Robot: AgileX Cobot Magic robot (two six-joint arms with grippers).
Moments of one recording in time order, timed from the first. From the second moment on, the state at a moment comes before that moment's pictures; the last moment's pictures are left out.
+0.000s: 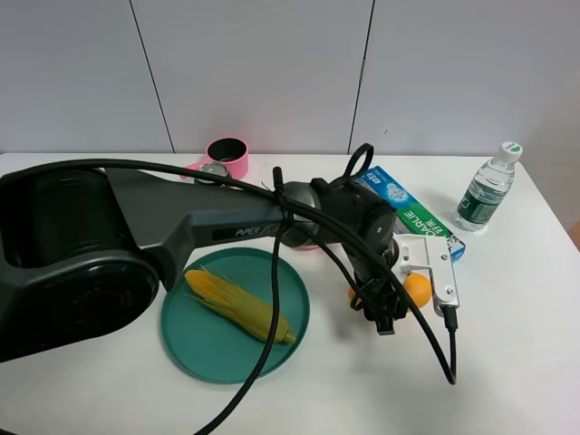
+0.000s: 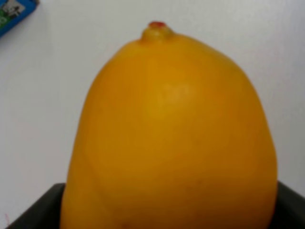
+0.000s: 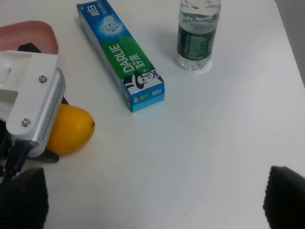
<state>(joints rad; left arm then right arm) -1.01 2.39 -1.79 -0.12 0.59 0.73 0.05 0.00 -0.50 -0.01 1.06 0.04</state>
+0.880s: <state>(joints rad) -1.01 2.39 -1.80 -0.12 0.53 0.73 0.05 0.00 -0.50 -0.01 1.06 0.04</state>
